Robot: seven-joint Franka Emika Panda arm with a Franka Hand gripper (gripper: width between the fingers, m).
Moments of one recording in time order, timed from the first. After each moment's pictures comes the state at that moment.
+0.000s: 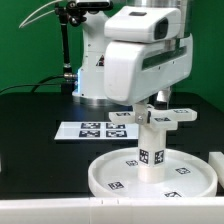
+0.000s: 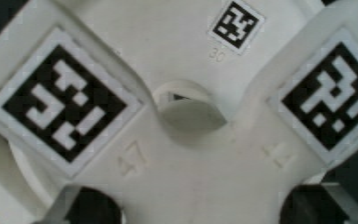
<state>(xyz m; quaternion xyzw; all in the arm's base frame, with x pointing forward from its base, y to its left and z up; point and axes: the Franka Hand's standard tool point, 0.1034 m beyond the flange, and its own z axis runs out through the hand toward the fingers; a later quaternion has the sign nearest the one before) 0.572 0.038 0.103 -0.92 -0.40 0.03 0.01</state>
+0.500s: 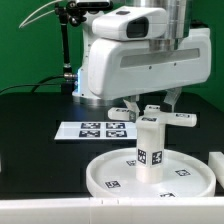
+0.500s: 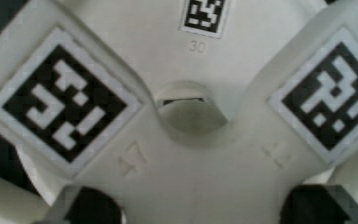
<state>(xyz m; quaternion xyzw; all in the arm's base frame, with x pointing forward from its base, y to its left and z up) 0.573 0.038 0.103 -0.98 -0.21 0.03 0.00</state>
